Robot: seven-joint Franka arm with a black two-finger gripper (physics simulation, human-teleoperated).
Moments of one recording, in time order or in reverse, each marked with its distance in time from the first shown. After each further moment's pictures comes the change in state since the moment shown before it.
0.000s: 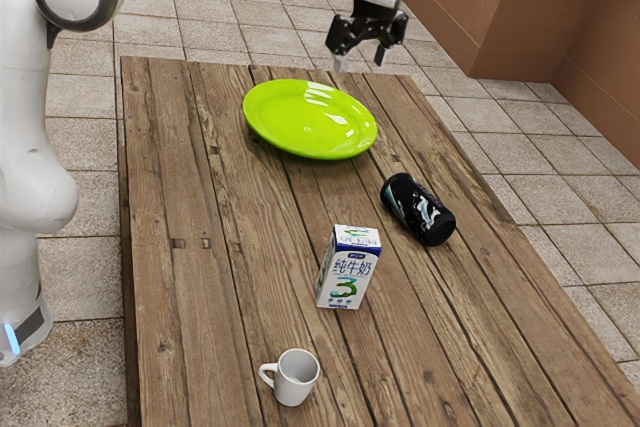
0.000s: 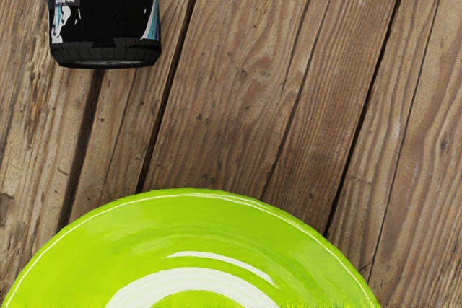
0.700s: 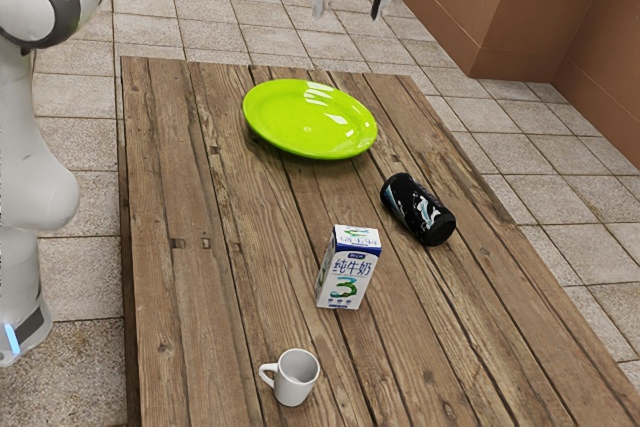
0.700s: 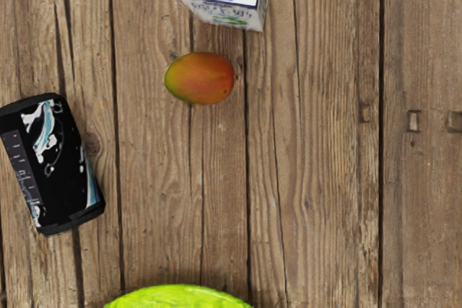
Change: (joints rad) arm 0.110 0.176 -0.169 0.171 -0.199 -0.320 0.185
